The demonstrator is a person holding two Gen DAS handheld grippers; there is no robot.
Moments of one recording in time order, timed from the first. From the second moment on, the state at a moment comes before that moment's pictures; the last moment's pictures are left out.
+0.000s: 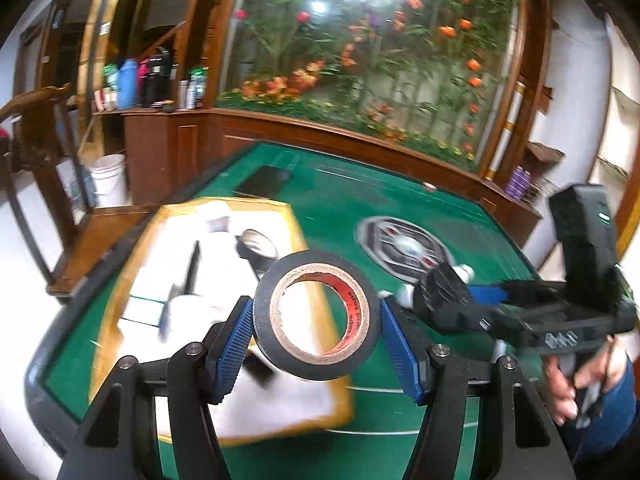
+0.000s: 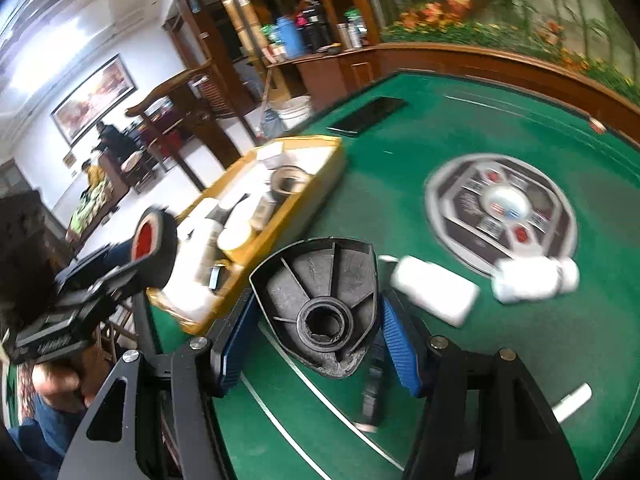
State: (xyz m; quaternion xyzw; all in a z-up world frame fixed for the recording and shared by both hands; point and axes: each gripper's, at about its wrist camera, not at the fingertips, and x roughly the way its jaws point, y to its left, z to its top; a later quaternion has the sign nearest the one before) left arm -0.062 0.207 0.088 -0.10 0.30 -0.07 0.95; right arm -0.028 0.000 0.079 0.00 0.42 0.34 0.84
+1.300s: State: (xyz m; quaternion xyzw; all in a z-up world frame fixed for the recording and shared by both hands) left arm 0.091 0.318 0.022 -0.20 0.43 -0.01 0.88; right arm 0.045 0.177 0.042 -0.09 0.46 0.34 0.82
